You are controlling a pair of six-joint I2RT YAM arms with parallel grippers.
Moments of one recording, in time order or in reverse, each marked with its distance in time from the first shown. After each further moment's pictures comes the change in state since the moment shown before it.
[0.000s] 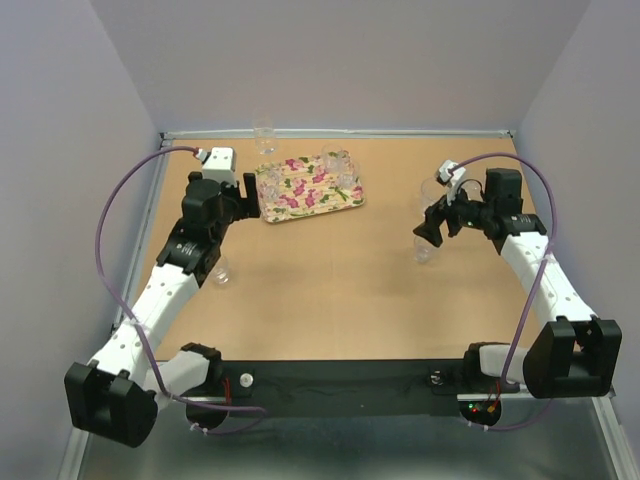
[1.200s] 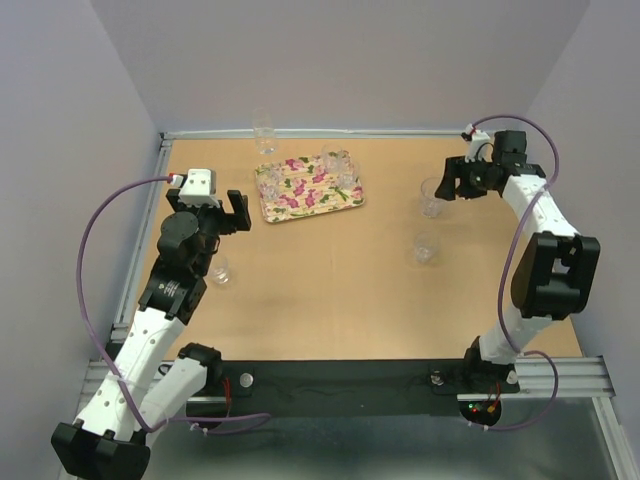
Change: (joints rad) left arm -0.004 -0.315 -0.156 0.064 -0.013 0.017; right arm -0.132 0.454 0.404 -0.116 0.246 0.336
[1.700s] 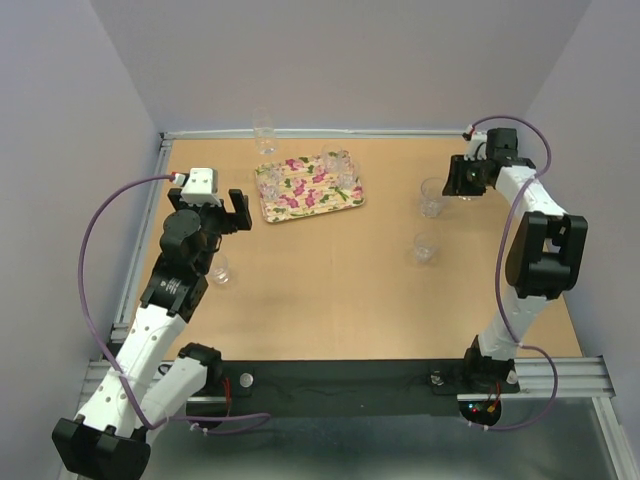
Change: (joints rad) left arm 0.000 0.019 0.000 0.002 -0.006 0.000; right arm -0.001 0.179 0.112 0.006 0.159 0.093
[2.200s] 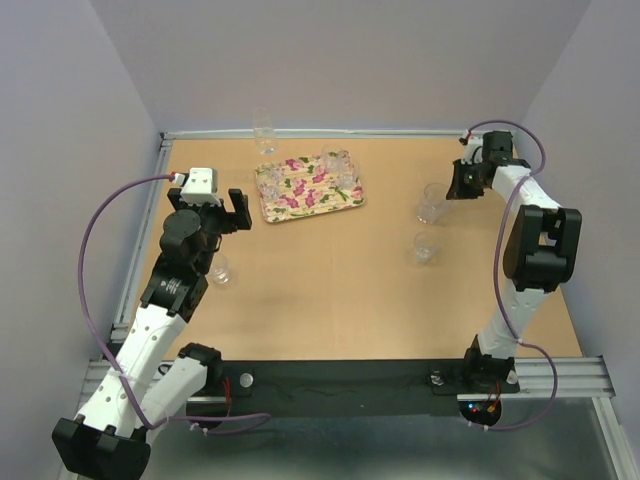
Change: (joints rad) left arm 0.000 0.001 0.000 0.005 -0.004 0.000; right arm 0.000 0.075 0.020 0.004 0.026 -0.005
